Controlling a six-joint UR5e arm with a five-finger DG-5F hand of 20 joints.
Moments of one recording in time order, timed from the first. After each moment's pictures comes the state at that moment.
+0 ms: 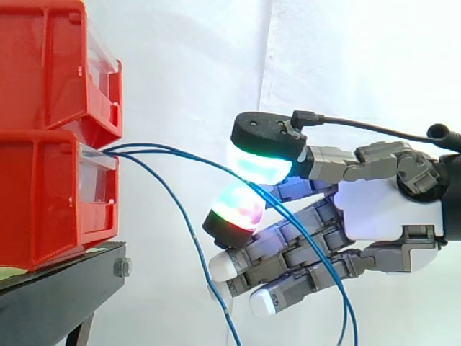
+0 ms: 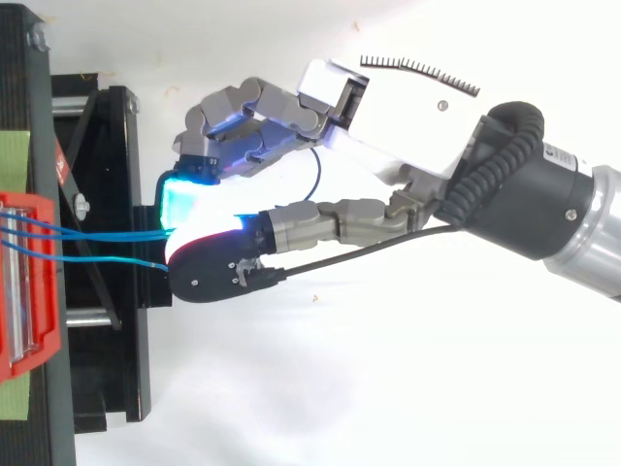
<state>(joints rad) 0.19 -2.29 -1.20 -2.79 -0.97 -0.17</state>
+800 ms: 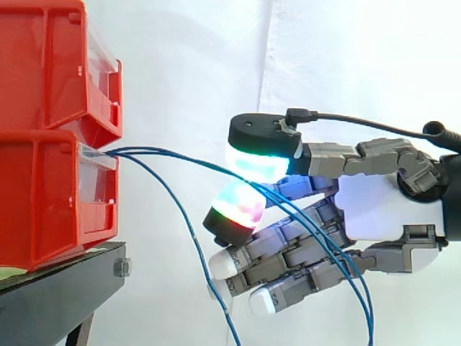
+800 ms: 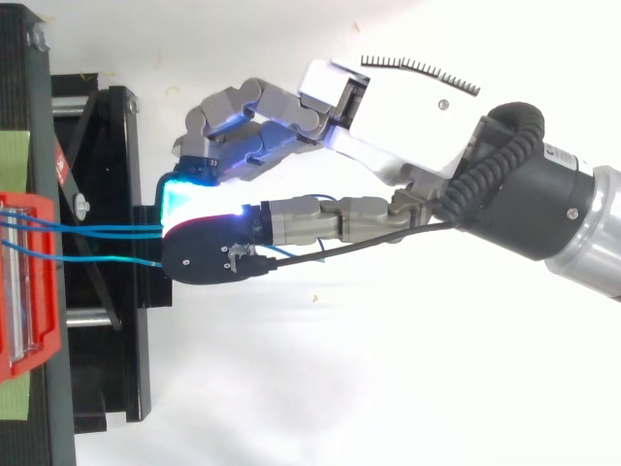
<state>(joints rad) 0.19 -2.29 -1.20 -2.80 -0.97 -0.14</state>
